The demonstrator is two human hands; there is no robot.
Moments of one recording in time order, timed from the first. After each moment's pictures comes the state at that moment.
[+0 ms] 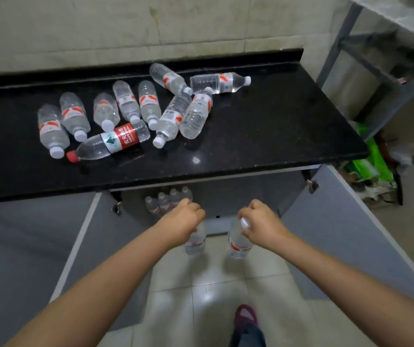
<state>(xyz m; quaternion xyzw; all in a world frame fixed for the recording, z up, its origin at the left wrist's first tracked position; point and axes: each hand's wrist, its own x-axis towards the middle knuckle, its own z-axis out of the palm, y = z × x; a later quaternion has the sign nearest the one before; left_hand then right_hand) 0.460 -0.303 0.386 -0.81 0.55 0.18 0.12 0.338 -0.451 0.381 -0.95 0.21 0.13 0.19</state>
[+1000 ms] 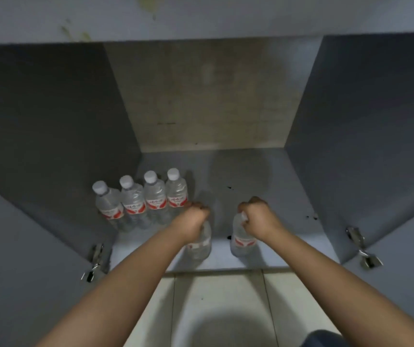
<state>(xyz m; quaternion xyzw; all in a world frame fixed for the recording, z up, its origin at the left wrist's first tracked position) 0.620 -0.425 -0.109 -0.89 0.43 0.15 0.01 0.527 -0.565 -0.096 -0.97 0.20 0.09 0.15</state>
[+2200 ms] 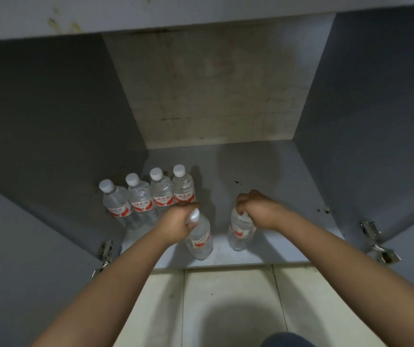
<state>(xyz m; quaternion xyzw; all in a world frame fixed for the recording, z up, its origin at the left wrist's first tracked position) 0.635 -0.386 -0.111 -0.91 0.37 0.16 -0.14 0.551 -0.576 -0.104 -0.98 0.03 0.16 0.07</state>
